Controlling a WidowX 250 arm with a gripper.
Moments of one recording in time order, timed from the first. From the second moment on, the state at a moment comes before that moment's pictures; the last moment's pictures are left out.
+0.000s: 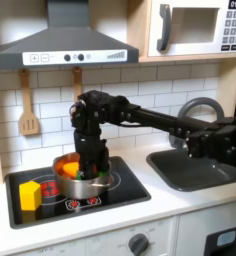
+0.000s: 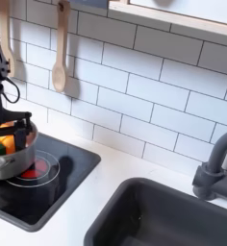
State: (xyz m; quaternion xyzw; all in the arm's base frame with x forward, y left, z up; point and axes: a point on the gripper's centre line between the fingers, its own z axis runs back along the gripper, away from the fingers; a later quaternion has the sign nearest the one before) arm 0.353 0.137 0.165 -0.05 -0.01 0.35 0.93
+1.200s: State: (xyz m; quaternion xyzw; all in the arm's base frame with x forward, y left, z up) arm 0.352 0.090 0.169 -0.08 -0.01 0.31 0.95
